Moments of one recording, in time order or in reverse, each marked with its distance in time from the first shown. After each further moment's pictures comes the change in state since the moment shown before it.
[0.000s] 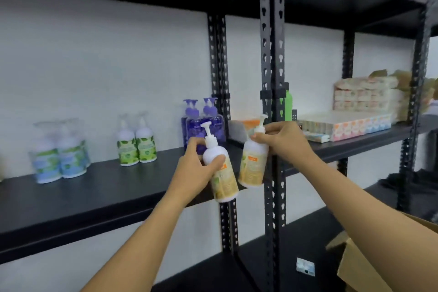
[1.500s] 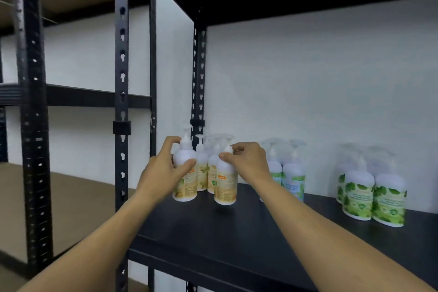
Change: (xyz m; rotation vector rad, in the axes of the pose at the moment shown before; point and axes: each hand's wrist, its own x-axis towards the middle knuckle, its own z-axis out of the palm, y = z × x) left_hand -0.084 -0.111 -0.506 0.715 0.713 -0.207; right_hand -0.003 -0.246 0.569 0.292 -0.544 -0.294
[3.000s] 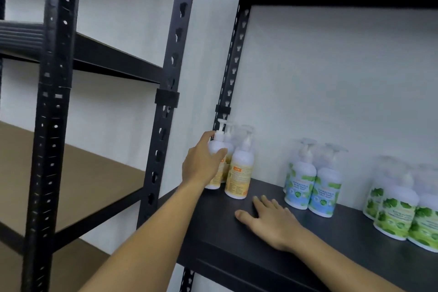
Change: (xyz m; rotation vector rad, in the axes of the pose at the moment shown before) left_hand 0.038 -0.055 0.054 -0.178 0.050 -0.210; right_hand -0.080 0.037 0.043 -0.884 -0.654 0.236
